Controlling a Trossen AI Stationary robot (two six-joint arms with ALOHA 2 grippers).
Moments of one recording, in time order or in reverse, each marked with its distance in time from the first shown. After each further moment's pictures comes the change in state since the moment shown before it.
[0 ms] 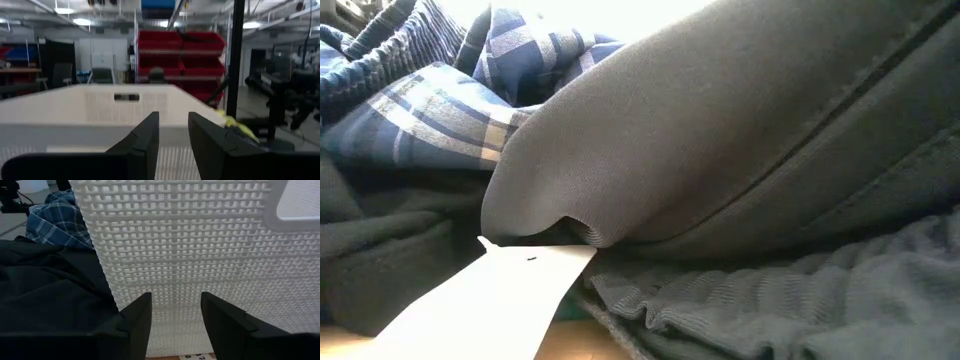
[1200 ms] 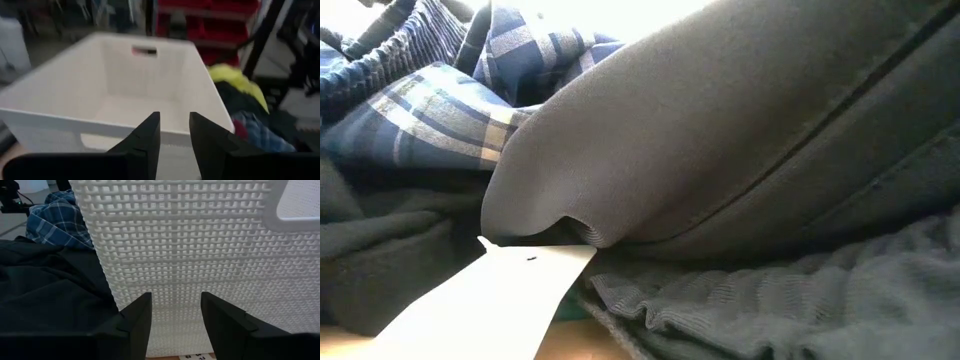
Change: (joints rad) left arm -0.024 0.420 0.639 -0.735 -0.101 -0.163; right arm 0.000 0.000 0.000 0.000 0.000 0.000
